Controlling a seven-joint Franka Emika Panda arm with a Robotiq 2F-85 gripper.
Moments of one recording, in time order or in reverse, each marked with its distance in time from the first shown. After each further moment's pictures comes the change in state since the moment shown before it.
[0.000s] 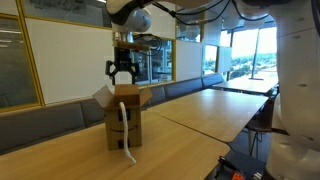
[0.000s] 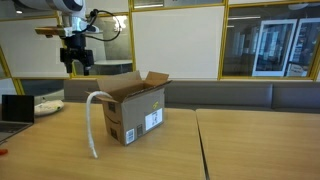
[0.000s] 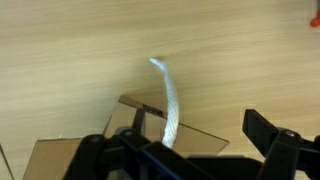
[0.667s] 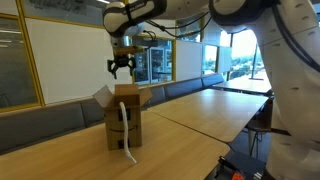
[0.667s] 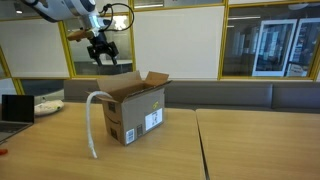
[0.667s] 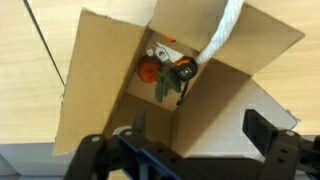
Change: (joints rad) arm 0.049 0.184 -0.108 0.258 -0.276 0.118 0.001
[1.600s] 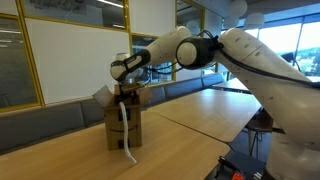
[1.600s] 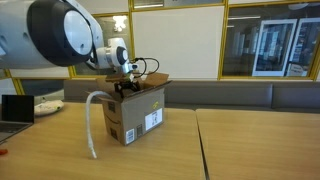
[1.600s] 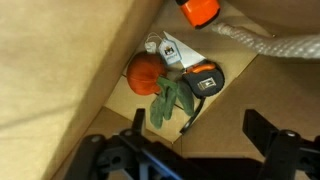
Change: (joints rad) arm -0.136 0.478 0.004 0.257 0.089 0.186 -0.255
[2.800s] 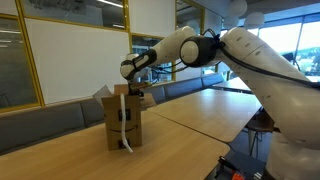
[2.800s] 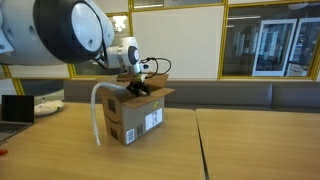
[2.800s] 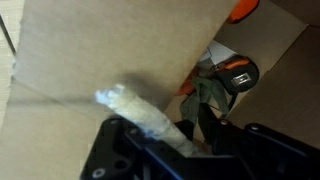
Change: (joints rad) arm -0.089 -0.016 0.008 -0.035 0.012 0.025 -0.019
